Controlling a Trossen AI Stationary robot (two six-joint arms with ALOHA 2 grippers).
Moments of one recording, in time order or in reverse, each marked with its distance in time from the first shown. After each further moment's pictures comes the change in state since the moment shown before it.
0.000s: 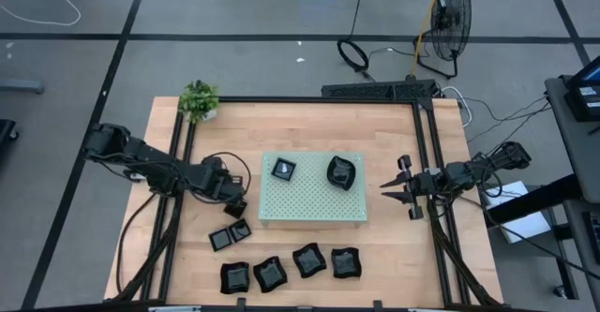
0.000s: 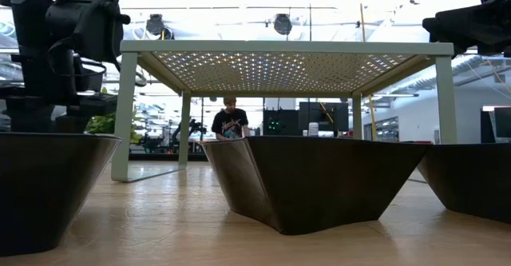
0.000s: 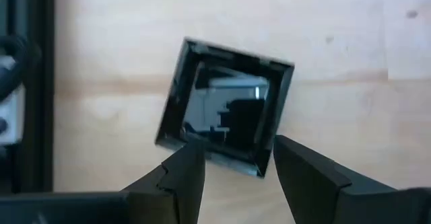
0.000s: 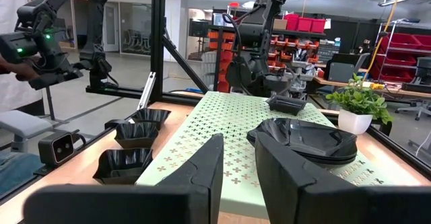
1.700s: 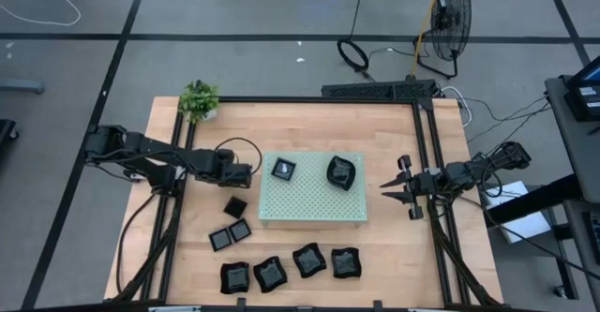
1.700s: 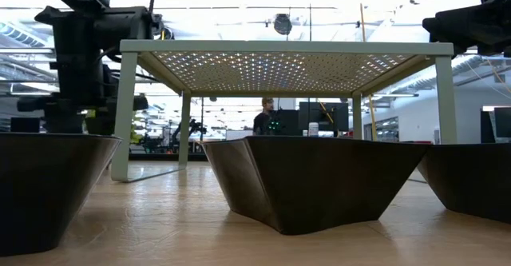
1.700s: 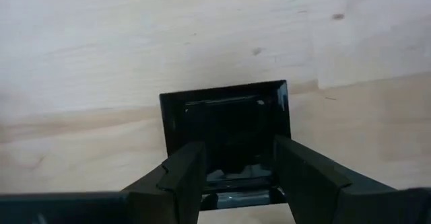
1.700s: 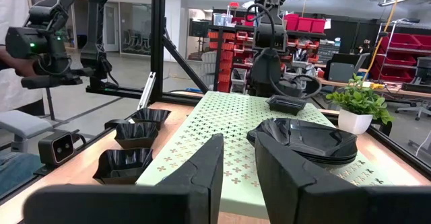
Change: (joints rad) left arm 0.222 -0.019 0.000 0.216 0.122 0.380; right arm 0.000 0.000 0.000 0.000 0.000 0.000
